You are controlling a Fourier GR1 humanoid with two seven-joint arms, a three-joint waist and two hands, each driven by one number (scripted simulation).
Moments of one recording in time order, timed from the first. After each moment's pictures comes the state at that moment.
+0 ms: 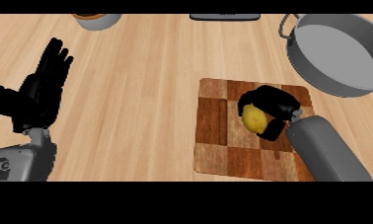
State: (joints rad) left arm -0.20 0.23 0.09 -1.62 0.10 0.15 0.22; right arm -0.44 -0.31 0.29 -1.05 0.94 0.38 -0.42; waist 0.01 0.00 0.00
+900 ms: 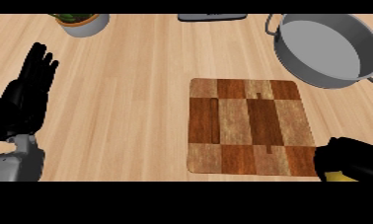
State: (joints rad) left arm -0.16 0.24 0.15 -1.66 0.10 0.15 0.24; right arm 0.04 -0.77 0.25 -1.40 0.85 0.17 -0.96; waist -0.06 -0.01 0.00
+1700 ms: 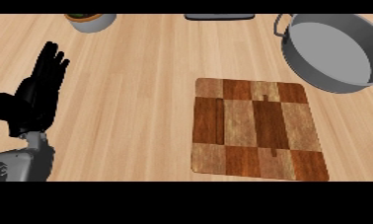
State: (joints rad) left arm -0.18 0.21 0.12 -1.63 0.08 0.14 0.21; right arm 0.15 -0.94 -0.28 -1.47 0.00 0.30 -0.90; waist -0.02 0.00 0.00
